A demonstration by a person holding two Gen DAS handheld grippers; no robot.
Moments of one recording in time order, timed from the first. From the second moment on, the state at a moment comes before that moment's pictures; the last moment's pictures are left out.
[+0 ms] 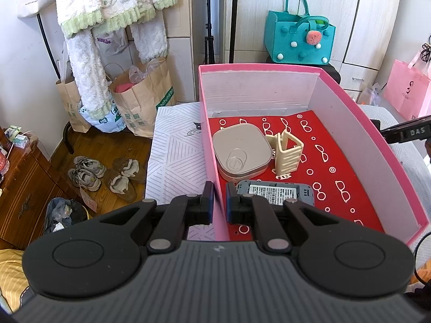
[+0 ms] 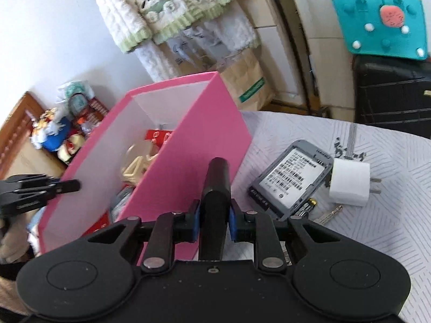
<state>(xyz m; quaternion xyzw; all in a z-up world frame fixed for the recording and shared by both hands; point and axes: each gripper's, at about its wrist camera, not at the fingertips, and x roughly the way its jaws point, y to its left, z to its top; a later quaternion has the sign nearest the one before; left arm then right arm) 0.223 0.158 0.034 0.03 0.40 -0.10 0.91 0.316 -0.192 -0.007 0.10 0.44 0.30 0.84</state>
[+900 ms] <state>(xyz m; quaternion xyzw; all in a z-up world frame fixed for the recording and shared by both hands) 0.217 0.157 0.039 0.04 0.40 -0.11 0.91 0.294 -0.071 0.088 -0.15 0.31 0.38 0.86</state>
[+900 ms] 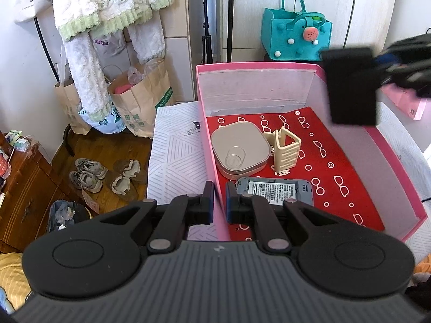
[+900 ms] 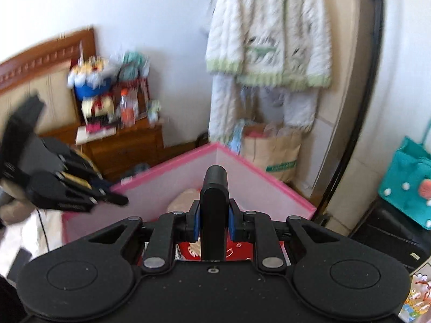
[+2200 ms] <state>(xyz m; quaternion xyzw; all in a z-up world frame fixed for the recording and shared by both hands) 0.220 0.157 0.038 0.04 0.41 -0.10 0.91 0.283 -0.145 0.092 -0.07 0.35 0.35 0.87</state>
